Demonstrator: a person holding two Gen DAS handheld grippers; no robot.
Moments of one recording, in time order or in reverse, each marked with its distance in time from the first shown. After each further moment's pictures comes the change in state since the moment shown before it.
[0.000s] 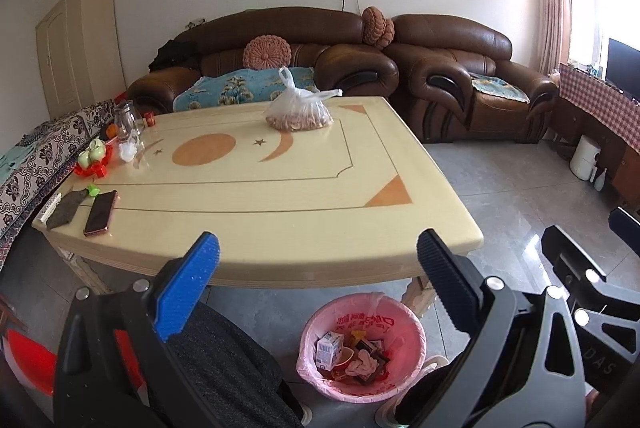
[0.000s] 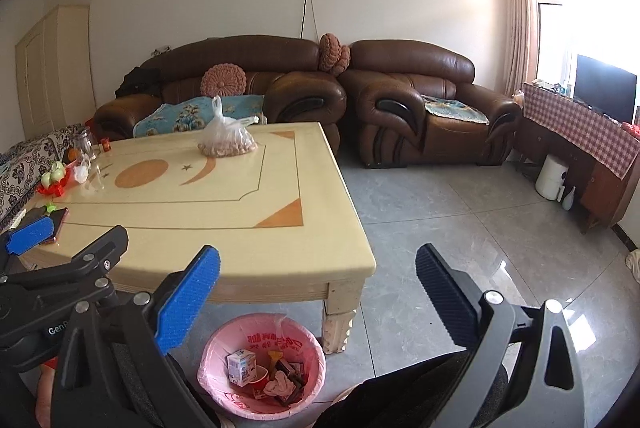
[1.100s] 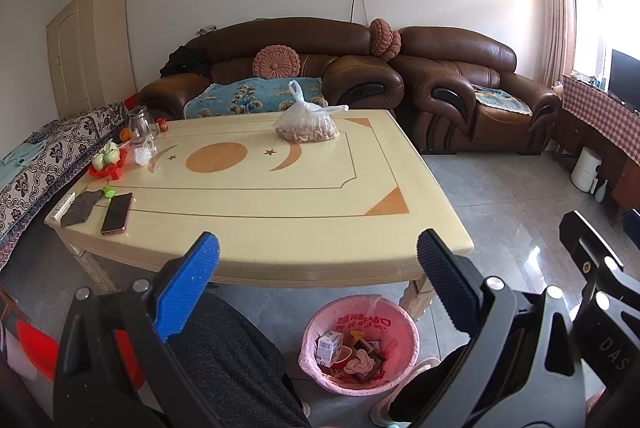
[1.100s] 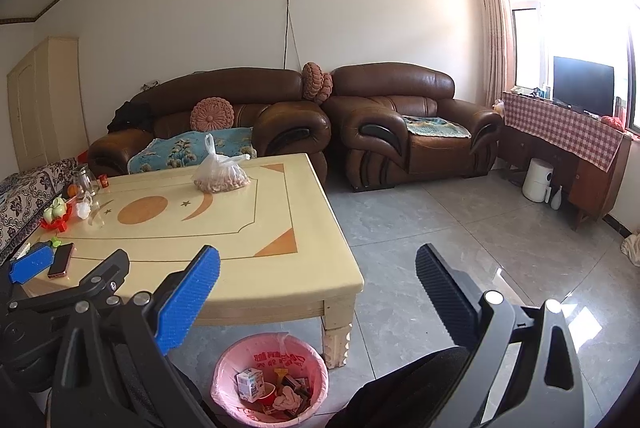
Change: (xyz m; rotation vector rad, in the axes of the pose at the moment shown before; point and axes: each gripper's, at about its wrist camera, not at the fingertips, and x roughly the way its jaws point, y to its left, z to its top) left arm -0.043 0.006 0.007 -0.024 -0.015 0.015; right arm -0.059 -0.005 0.013 0.060 -0.088 -0.045
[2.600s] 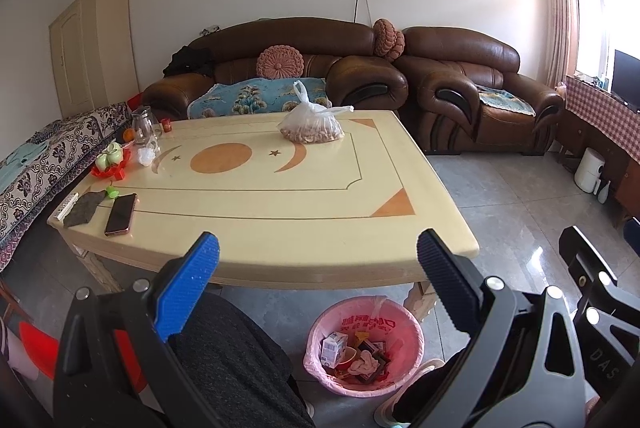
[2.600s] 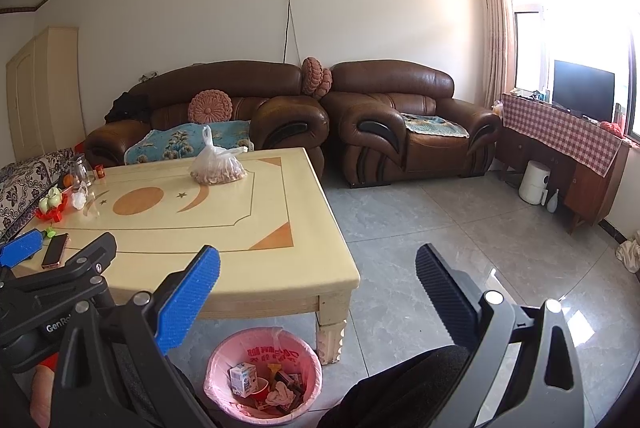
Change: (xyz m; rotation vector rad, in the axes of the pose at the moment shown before) left arm 0.001 0.005 0.001 0.002 -0.003 0.014; right arm 0.007 0.007 -0.005 -0.023 0.020 -0.016
